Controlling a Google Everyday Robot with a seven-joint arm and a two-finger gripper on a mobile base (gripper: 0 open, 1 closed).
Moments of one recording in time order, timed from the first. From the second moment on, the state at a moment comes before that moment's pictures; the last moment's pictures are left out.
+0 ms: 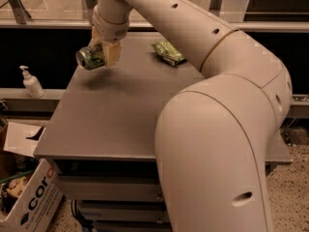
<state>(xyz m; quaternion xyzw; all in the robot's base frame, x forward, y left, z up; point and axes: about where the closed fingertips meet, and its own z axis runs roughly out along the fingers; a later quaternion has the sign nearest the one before) 0.716 0.152 0.879 -0.89 0.40 -0.03 0.23</state>
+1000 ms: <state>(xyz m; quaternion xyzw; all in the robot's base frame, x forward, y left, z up) 0.699 0.118 0.932 -0.83 0.43 0.08 0.36</state>
